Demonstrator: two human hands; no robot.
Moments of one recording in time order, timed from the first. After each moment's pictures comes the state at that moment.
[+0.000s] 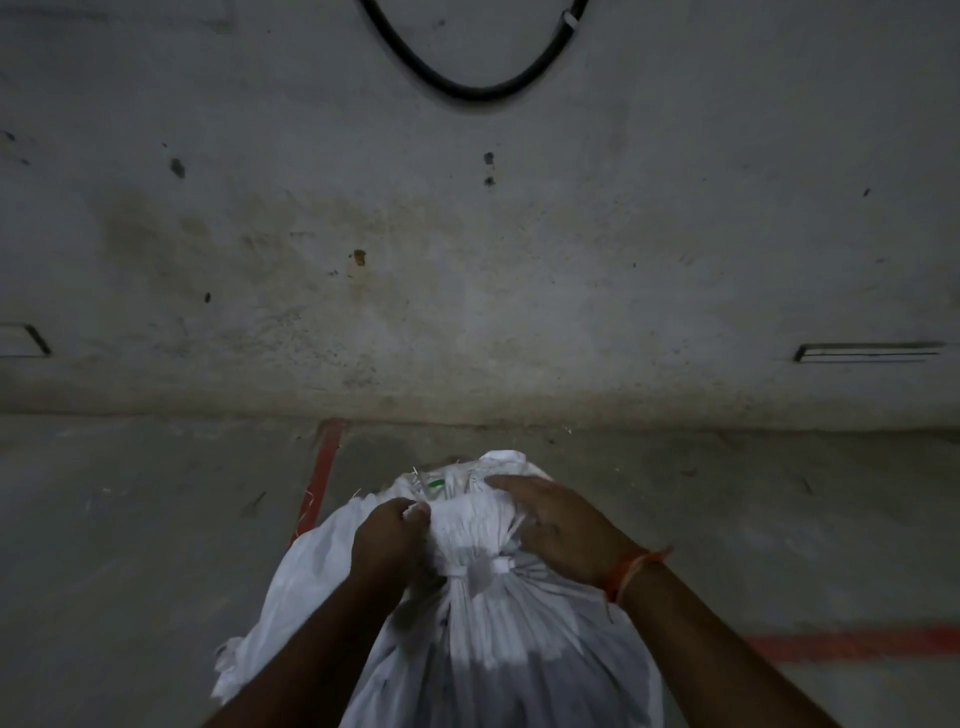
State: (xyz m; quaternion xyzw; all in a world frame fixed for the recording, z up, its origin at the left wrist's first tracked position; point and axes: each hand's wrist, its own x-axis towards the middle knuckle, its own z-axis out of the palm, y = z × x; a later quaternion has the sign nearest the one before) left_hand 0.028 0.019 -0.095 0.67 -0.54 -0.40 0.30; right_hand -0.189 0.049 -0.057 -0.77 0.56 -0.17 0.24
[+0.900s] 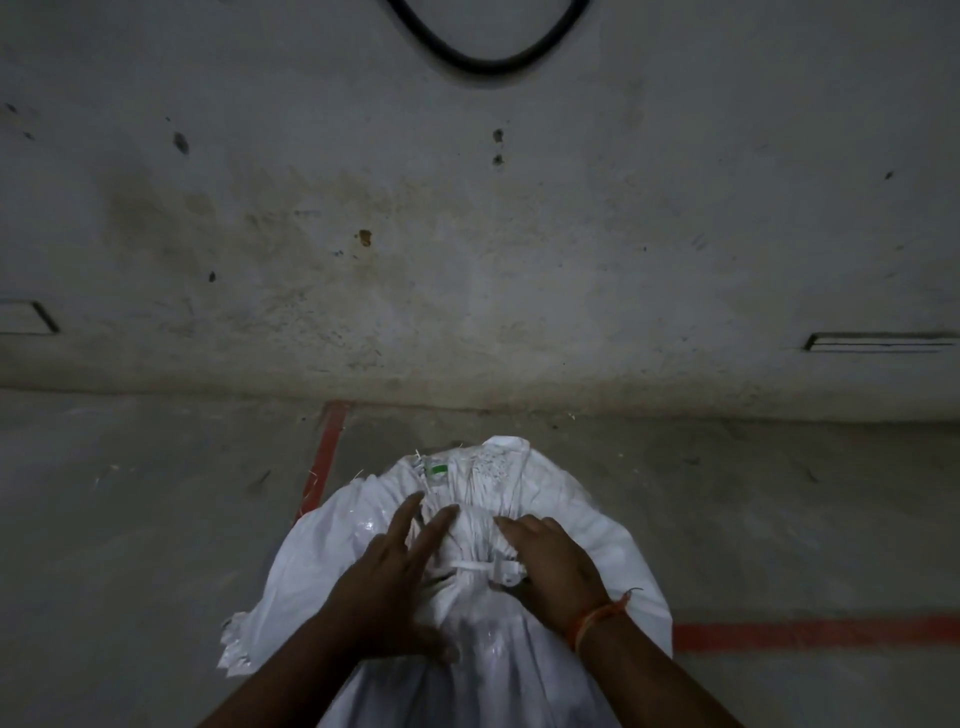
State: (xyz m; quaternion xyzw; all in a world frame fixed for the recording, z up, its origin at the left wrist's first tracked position) left_hand 0.067 0.062 -0.126 0.50 -0.85 -0.19 0.02; right_hand -0.169 0.075 -0.136 -0.75 0.63 -0.10 0.16
